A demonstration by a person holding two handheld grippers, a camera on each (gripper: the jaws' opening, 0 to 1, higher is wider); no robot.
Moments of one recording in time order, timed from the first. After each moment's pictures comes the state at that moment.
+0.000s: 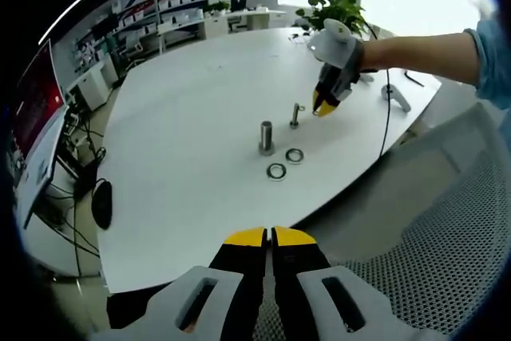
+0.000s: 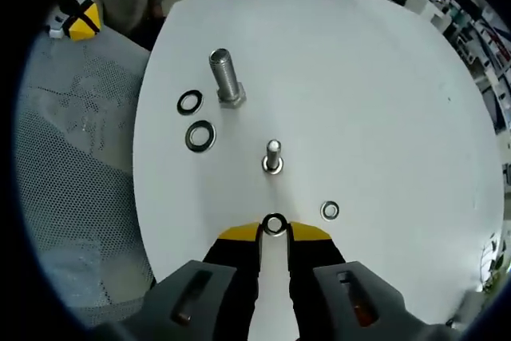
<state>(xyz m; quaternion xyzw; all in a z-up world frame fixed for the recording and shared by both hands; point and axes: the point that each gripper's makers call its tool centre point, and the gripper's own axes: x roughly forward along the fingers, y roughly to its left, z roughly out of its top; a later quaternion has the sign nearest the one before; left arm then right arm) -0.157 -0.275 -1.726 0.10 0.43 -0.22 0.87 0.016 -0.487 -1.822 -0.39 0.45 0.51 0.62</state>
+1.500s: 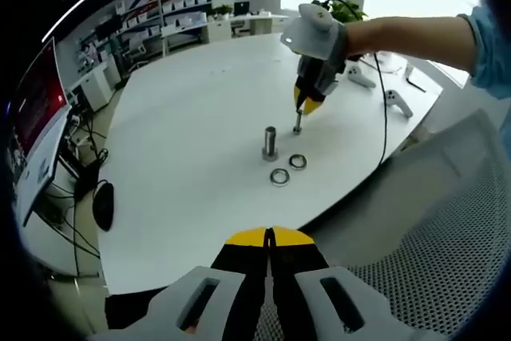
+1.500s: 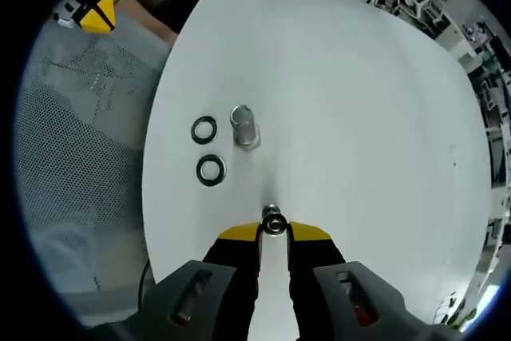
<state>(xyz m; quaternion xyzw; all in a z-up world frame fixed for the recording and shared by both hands) -0.152 -0.272 -1.724 0.09 0.42 -0.21 0.88 0.029 -0.438 -1.802 -0.47 0.42 0.55 0.55</state>
